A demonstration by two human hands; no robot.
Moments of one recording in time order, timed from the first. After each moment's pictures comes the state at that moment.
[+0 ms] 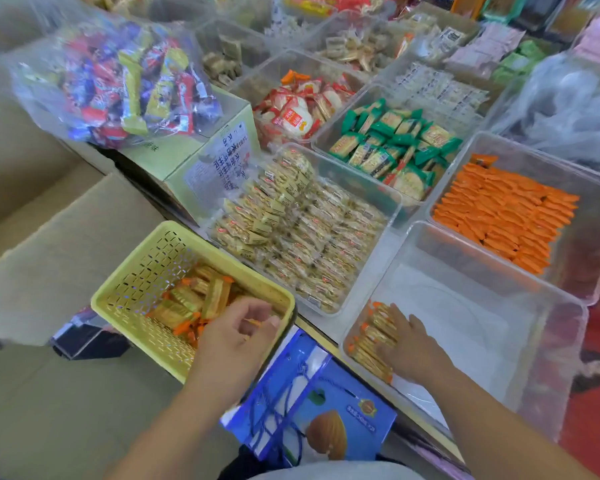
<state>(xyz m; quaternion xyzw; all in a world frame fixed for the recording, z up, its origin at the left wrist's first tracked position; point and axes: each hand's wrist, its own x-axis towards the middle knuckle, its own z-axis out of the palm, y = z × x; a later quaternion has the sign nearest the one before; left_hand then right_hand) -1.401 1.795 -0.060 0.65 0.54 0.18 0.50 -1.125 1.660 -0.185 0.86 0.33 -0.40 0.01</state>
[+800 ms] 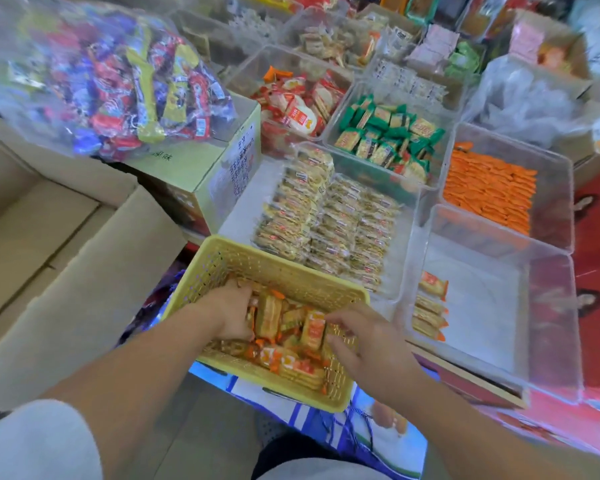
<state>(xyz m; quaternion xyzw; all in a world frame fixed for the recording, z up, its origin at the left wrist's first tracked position) -1.473 2.014 -0.159 0.88 0.26 -0.35 0.18 -1.347 1.759 -0.064 0.82 0.47 -0.24 -0.24</state>
